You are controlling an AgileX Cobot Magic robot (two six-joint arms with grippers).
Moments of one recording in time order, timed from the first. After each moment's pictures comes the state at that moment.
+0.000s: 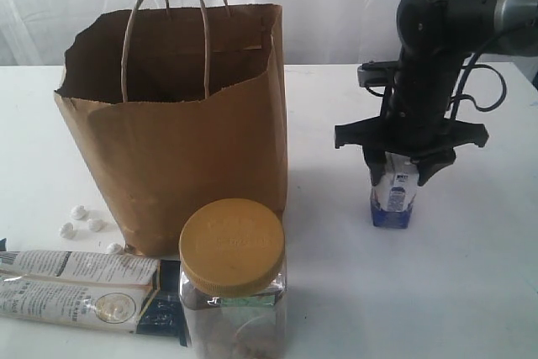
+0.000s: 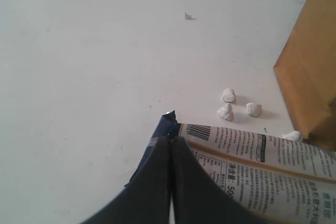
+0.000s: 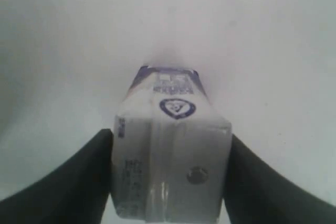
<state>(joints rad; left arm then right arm) 0.12 0.00 0.03 -0.25 0.39 0.16 0.35 1.90 -1.41 -0.08 1.05 0.38</state>
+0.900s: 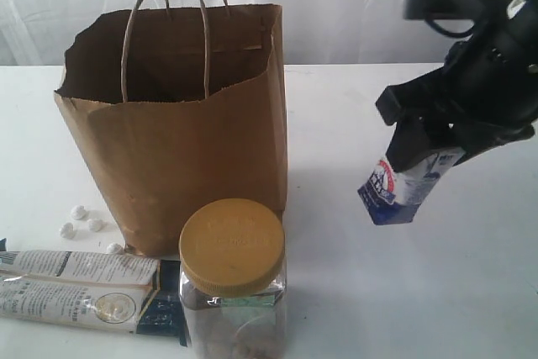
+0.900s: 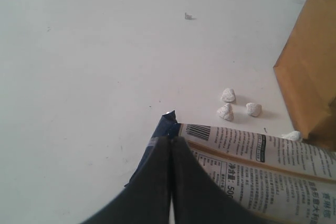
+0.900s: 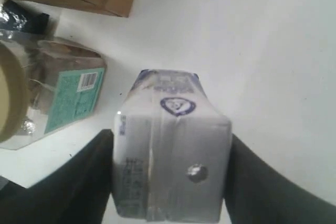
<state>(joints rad) 0.12 0.00 0.03 -0.25 0.39 0.16 0.35 1.36 -1.24 0.22 1.22 -0.04</state>
